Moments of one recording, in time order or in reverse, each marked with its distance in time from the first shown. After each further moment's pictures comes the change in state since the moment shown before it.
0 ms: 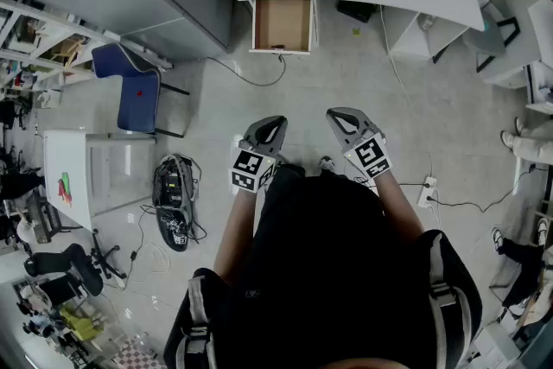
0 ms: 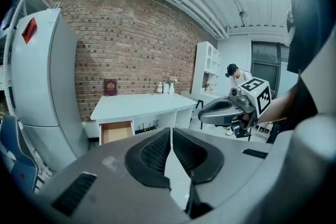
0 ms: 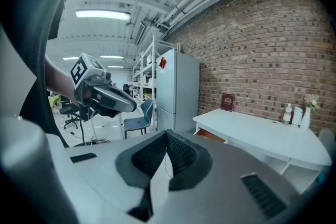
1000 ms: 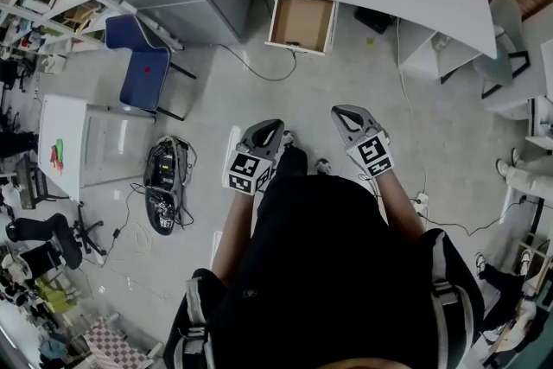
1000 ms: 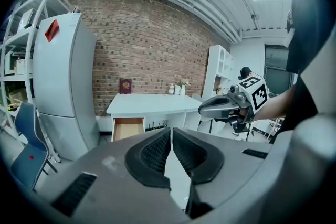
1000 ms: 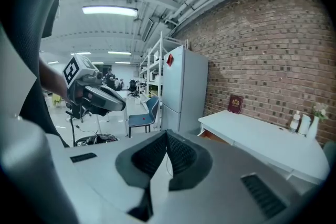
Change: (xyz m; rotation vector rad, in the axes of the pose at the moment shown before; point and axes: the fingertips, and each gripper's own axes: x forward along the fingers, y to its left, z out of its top) left arm -0.050 0.012 -0.020 -0.084 -0.023 0.115; right arm 0.016 0.016 0.014 -0.057 0.035 0.053
